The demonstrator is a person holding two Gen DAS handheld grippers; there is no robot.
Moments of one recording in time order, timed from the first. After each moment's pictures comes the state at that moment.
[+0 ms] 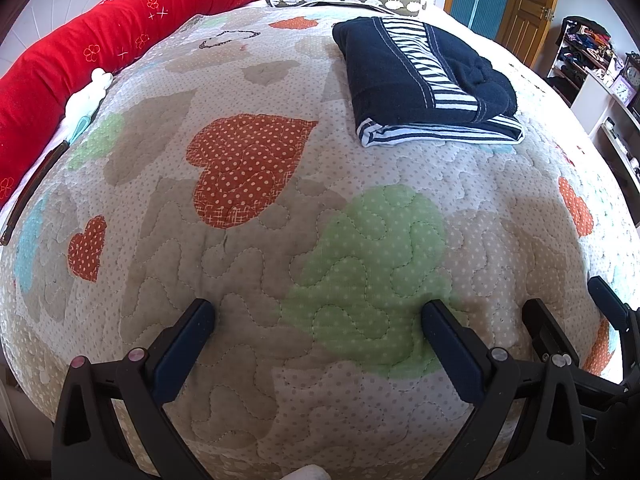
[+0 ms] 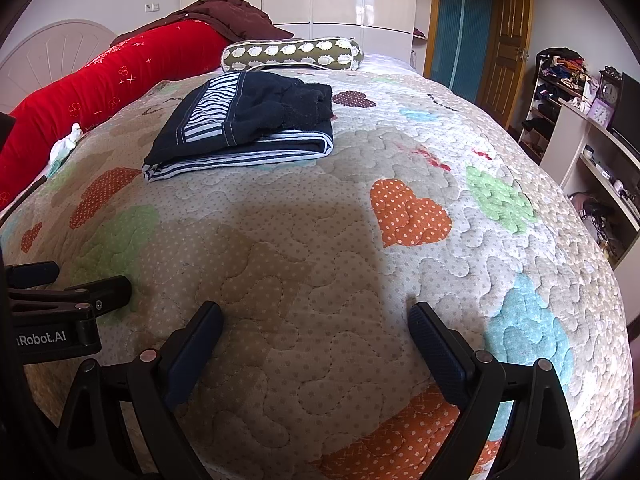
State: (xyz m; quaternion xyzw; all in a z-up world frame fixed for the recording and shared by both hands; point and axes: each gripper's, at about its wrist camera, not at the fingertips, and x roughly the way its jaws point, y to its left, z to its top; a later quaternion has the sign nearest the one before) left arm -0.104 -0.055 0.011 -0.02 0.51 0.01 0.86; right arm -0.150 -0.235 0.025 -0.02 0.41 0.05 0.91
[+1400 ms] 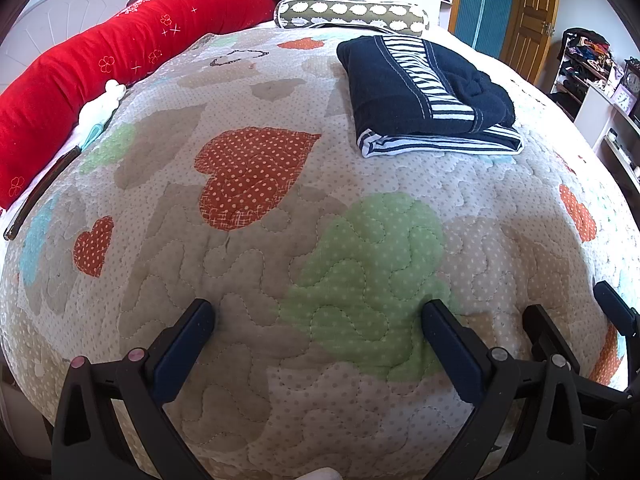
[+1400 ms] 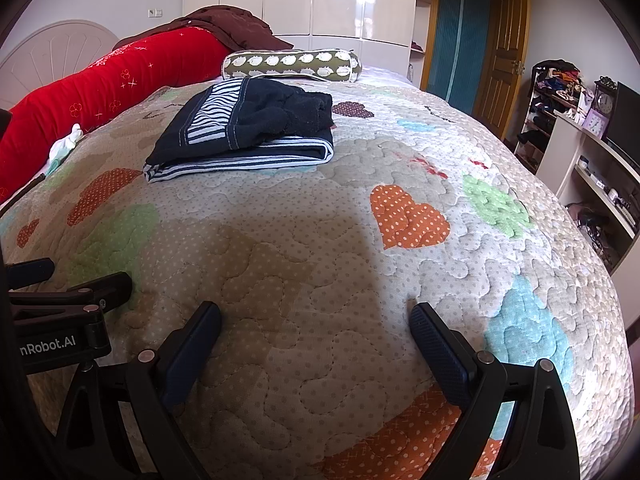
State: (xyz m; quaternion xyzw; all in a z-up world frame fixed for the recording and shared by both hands) left arm -0.115 -0.061 0.008 -0.02 0.47 0.03 0.88; right arm -0.152 -0.231 0.021 -0.03 0.38 0.04 0.92
